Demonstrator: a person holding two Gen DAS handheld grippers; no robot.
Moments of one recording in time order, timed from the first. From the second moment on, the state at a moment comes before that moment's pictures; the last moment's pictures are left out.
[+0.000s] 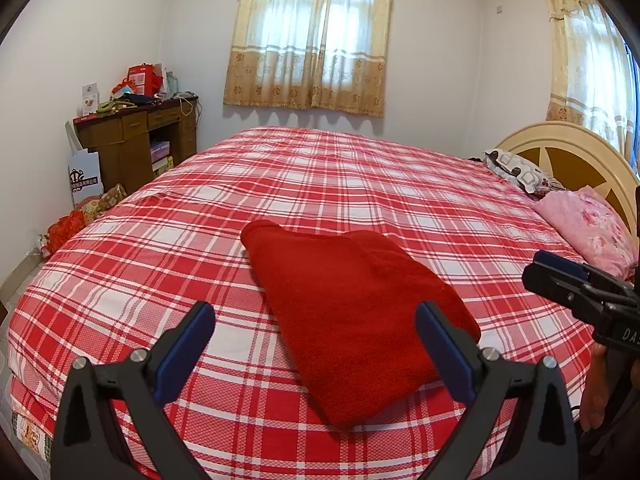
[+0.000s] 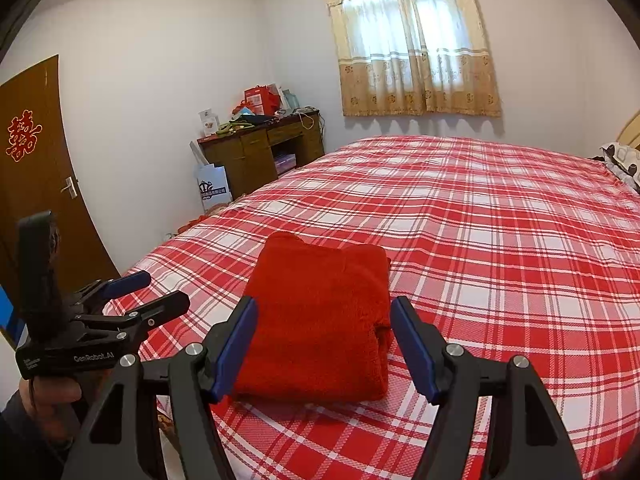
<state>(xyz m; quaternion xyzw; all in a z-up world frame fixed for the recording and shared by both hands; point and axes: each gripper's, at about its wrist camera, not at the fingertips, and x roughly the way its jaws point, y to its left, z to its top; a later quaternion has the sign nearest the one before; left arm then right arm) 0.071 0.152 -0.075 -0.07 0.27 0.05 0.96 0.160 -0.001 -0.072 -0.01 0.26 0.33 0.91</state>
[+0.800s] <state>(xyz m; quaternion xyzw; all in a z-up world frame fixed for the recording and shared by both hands) 0.070 0.152 -0.073 -0.07 0.26 0.05 0.96 0.148 -0.004 -0.063 -0.01 0.23 0.34 0.91</state>
